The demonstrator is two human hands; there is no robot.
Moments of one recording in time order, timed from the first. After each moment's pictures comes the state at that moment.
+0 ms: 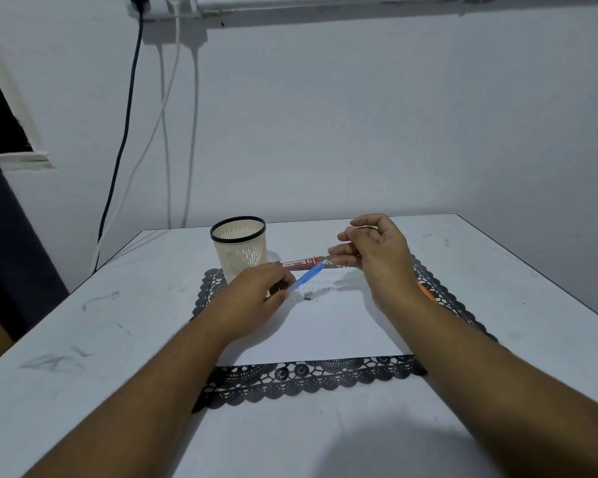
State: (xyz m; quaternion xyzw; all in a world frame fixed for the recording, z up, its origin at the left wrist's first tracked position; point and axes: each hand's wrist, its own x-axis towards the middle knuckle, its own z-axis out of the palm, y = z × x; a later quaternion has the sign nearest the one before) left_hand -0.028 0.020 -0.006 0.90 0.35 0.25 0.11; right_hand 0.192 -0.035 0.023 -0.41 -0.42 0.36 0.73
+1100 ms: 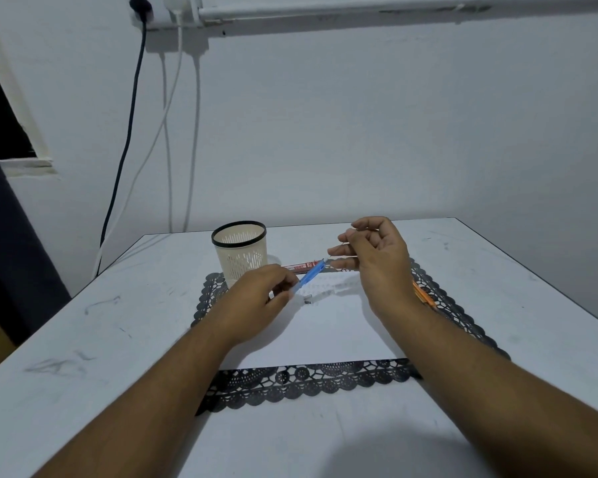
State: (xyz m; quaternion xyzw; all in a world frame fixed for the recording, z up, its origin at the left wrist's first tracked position) left_hand -0.025 0.014 -0.003 0.89 0.33 0.28 0.14; right_hand 0.182 -0.044 0.027 -0.41 -0.42 0.32 0.74
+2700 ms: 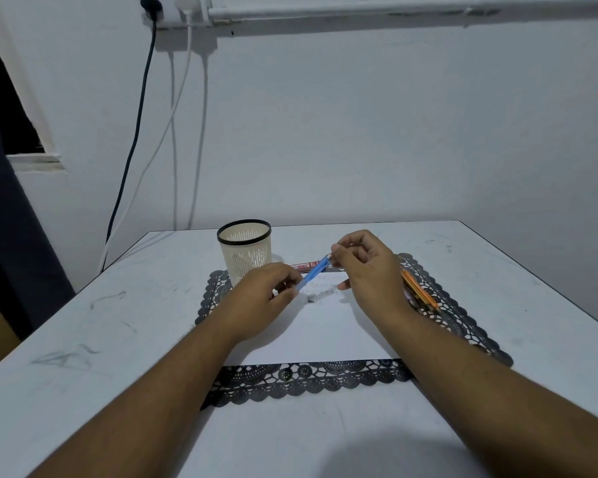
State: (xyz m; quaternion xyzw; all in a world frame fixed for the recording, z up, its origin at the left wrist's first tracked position) left_hand -0.025 0.016 -0.007 0.87 0.34 0.31 0.17; right_hand 0.180 -0.040 0.005 -0.50 -0.51 0.24 0.65
